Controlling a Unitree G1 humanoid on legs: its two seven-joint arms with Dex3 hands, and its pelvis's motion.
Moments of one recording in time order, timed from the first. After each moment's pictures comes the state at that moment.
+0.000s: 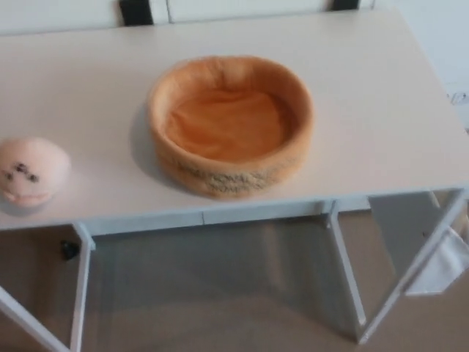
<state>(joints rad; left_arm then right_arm) 0.21 0.54 -0.03 1.29 0.19 -0.29 0.05 0.22 -0.52 -0.07 1.29 -0.13 -0.23 -0.03</state>
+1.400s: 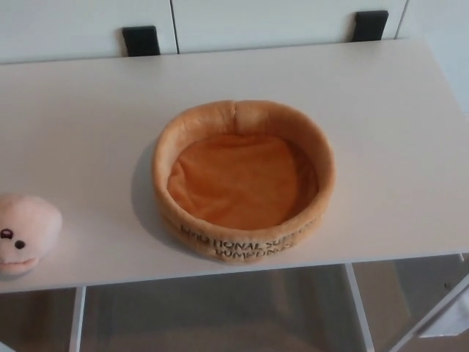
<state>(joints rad) 0.14 0.55 -0.06 1.29 0.22 -0.29 0.05 0.22 -0.50 -0.09 1.30 -0.12 -0.23 -0.04</state>
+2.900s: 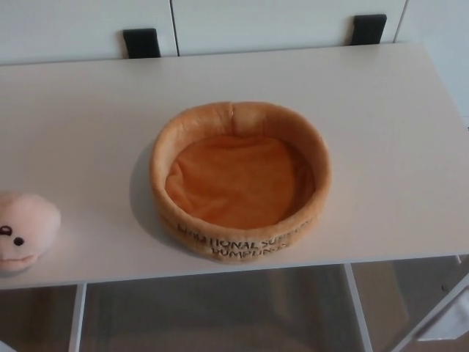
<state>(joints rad) 0.66 0.56 0.39 0.15 0.01 -0.42 -0.08 0.19 -0.50 -0.13 1.33 -0.11 -0.23 -0.04</state>
